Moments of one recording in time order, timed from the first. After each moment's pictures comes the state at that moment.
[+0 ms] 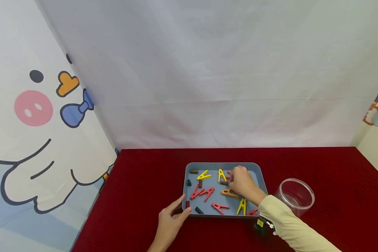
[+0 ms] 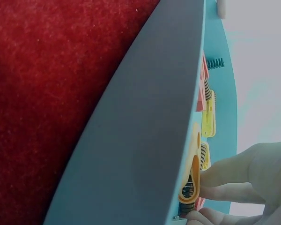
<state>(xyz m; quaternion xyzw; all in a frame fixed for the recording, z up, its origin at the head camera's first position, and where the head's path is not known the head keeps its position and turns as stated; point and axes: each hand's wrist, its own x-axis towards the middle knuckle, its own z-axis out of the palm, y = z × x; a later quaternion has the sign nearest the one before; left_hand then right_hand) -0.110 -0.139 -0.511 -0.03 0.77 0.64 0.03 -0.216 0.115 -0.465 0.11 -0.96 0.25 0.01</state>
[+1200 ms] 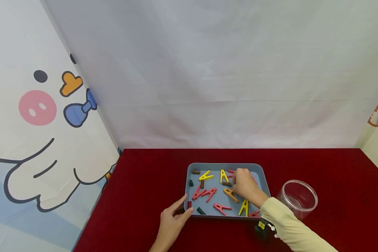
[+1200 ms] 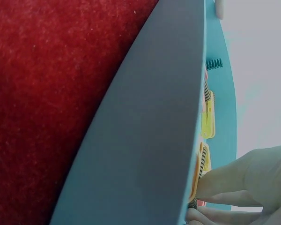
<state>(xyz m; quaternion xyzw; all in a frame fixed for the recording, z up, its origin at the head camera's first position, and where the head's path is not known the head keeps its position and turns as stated) -0.098 -0.135 -0.477 -0.02 0.77 0.63 0.03 -0.217 0.115 -0.468 0.11 -0.96 0.25 0.00</state>
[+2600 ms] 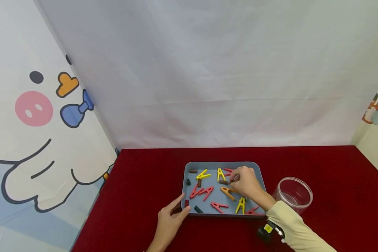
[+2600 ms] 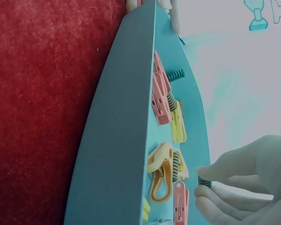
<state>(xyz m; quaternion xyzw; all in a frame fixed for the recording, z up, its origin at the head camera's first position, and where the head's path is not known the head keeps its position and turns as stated) -0.108 -0.138 -0.512 -0.02 0.78 0.62 0.00 -0.200 0.128 -0.456 0.13 -0.92 0.36 0.05</state>
